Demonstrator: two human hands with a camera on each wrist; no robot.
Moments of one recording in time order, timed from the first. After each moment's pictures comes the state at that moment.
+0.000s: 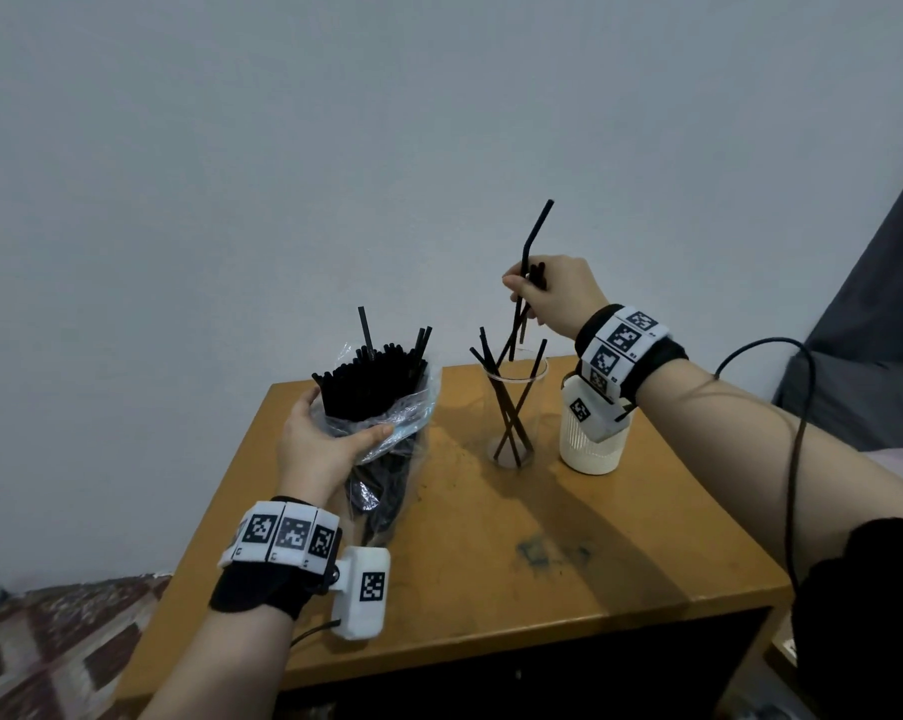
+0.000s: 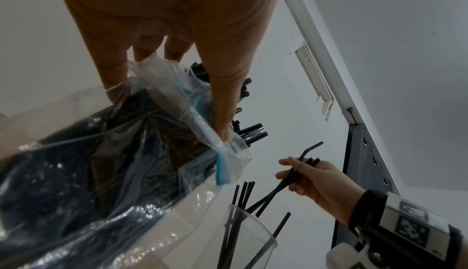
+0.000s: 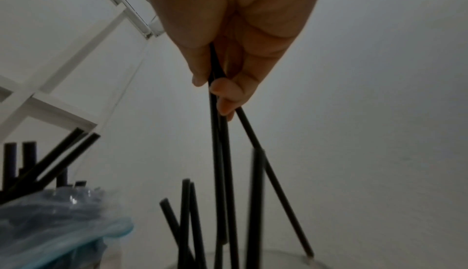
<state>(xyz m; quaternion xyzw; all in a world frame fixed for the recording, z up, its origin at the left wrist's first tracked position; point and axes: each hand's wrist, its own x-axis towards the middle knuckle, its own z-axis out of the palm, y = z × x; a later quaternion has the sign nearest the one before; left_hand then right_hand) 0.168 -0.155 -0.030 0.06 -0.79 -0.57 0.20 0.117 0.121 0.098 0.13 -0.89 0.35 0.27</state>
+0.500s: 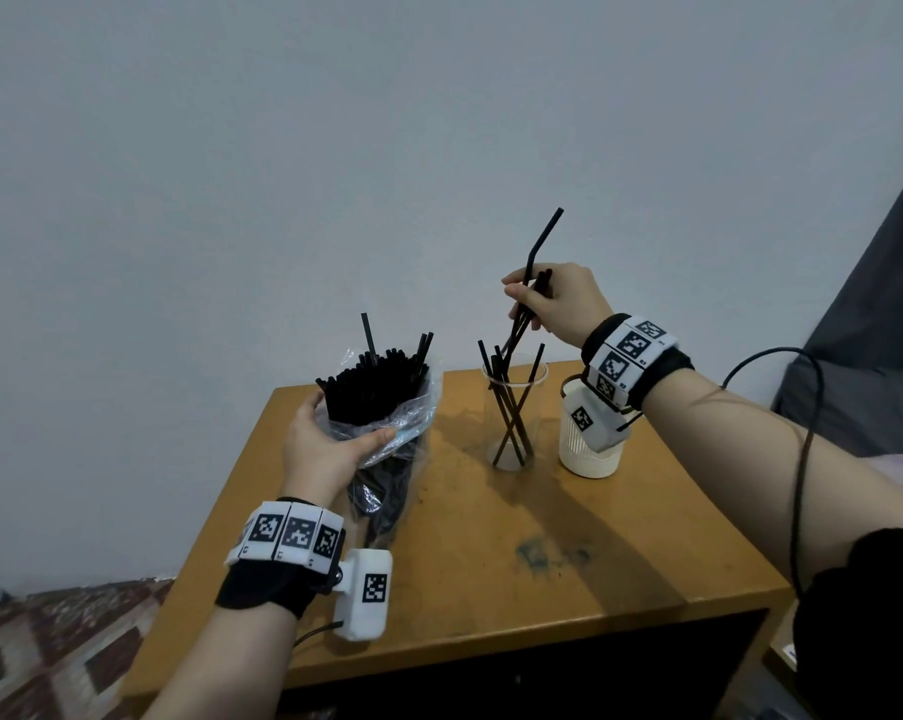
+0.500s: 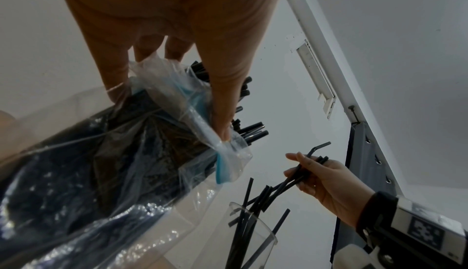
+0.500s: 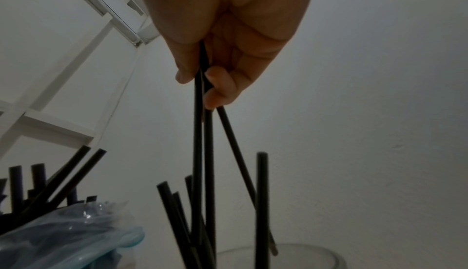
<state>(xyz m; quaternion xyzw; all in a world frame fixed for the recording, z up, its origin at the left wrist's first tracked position) 0.173 -0.154 -0.029 0.07 -0.79 -0.58 0.20 0.132 0.124 0.099 0.16 -0.87 0.40 0.25</state>
